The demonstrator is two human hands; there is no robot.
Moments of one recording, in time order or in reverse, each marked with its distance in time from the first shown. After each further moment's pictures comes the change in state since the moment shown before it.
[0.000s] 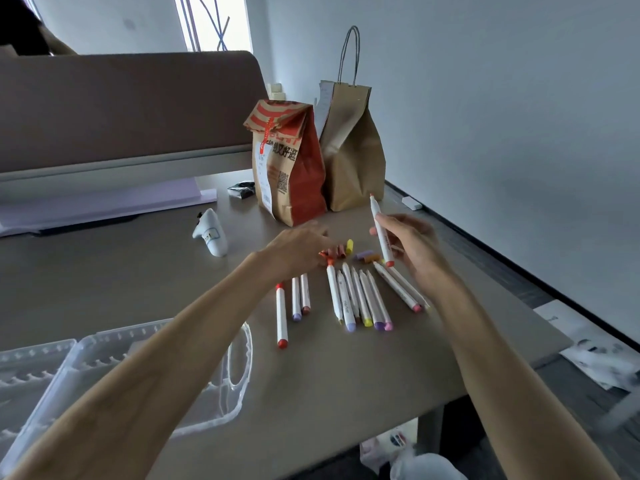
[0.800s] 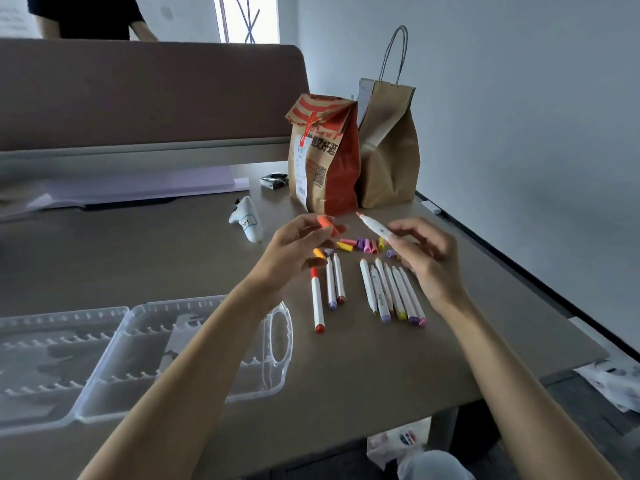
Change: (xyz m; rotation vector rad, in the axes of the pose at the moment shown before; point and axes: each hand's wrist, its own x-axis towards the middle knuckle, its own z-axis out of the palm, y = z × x) left_hand -0.100 0.013 -0.023 -1.631 0.390 -0.306; right_hand -0.049 0.004 0.036 -0.089 -0.154 -0.463
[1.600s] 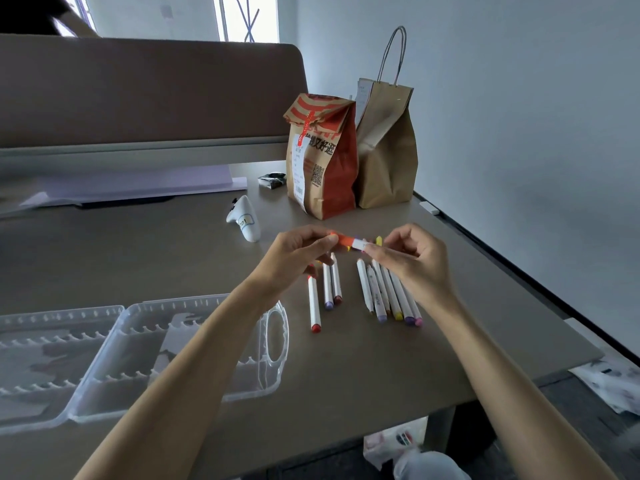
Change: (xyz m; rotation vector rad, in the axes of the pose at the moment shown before) left_hand 0.001 -0.005 0.002 0.176 0.002 -0.030; right_hand -0.003 0.009 0.006 -0.067 0.038 0.132
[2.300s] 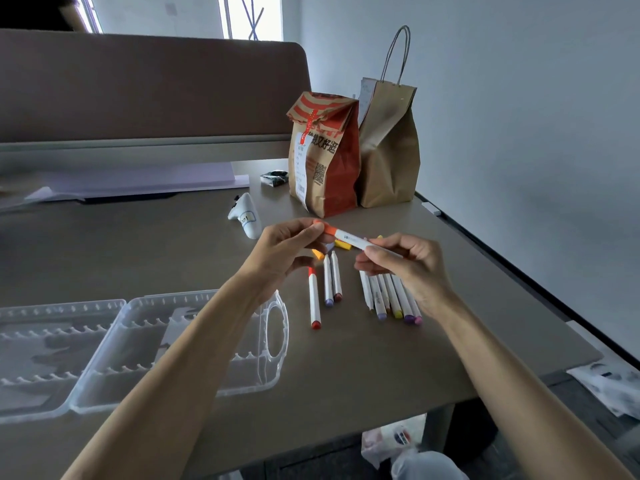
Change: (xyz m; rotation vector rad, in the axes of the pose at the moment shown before) left_hand -0.003 0.003 -0.009 -0.202 0.026 0.008; right_hand -0.002 -0.003 0.003 0.275 -0.160 0.077
